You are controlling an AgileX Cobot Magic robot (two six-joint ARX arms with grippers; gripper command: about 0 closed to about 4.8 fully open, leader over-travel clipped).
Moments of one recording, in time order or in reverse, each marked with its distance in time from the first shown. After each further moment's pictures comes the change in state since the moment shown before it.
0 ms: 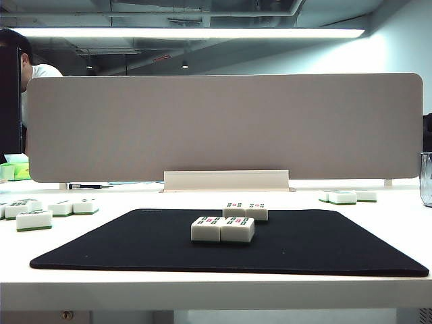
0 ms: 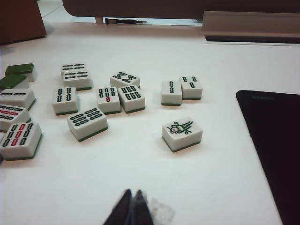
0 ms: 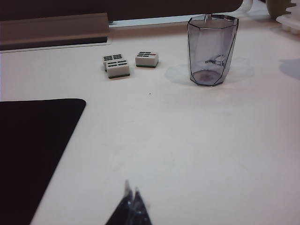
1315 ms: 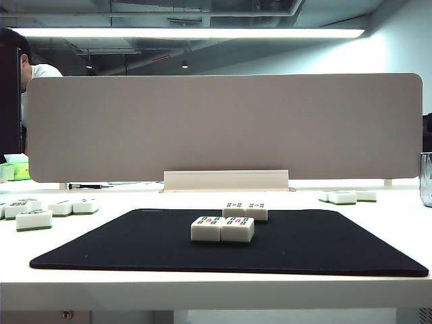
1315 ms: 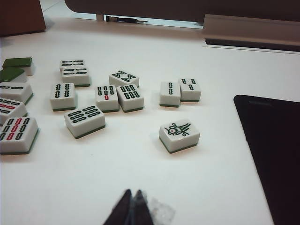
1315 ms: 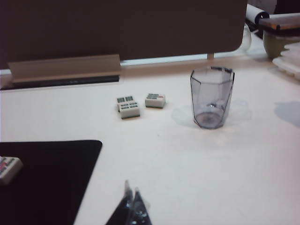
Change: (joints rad) left arm 0.000 0.000 0.000 0.000 -0.001 -0.050; right arm 0.001 0.000 0.185 -0.086 -0.026 0.000
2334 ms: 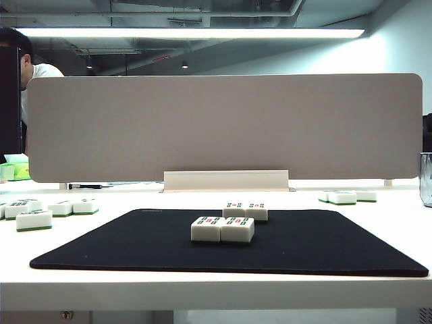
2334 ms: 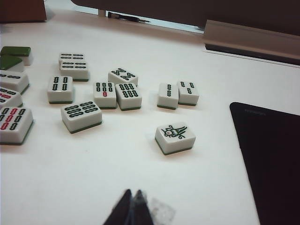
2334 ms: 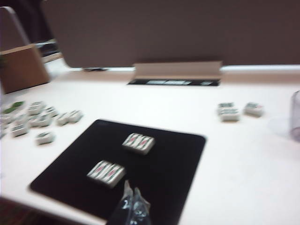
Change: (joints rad) left arm 0.000 0.000 0.000 0.000 0.000 -0.087; right arm 0.000 0.004 0.623 -0.661 -0.399 0.042
